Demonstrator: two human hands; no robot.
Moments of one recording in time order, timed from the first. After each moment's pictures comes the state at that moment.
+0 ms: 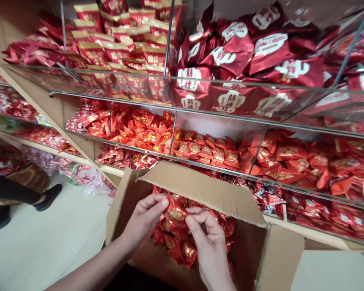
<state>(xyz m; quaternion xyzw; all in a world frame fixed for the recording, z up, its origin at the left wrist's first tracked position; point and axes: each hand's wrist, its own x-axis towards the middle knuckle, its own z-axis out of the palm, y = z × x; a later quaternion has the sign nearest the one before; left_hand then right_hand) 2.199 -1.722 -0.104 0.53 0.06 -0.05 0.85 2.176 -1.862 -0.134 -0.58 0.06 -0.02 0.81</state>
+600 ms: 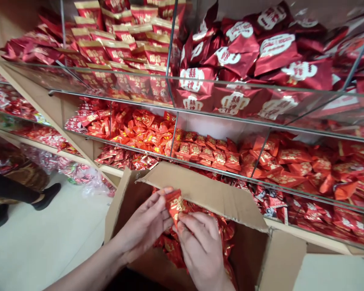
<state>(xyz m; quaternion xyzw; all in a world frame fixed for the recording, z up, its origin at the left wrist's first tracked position) 2.198 -1.722 -0.087 0.36 0.08 -0.18 0.91 2.180 -1.871 -0.121 -0.81 -0.27 -0.31 0.42</state>
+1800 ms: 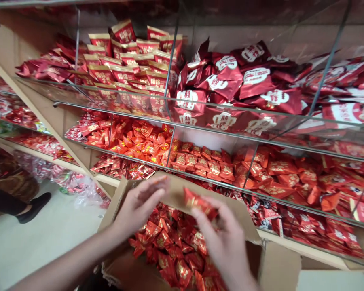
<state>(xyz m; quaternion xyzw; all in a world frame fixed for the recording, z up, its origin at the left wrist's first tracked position) 2.237 -1.711 -0.063 0.72 -0.10 0.08 0.68 2.214 -1.891 -0.080 -0.79 -0.03 -0.18 0.58</state>
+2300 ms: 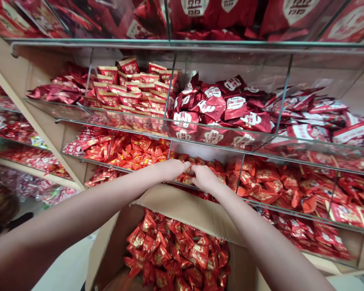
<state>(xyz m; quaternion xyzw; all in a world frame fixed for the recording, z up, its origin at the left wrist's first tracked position) 2.354 -1.745 -0.003 0.94 -0.30 -0.01 0.18 2.358 -1.892 -0.044 -0.96 -0.23 -0.05 0.18</state>
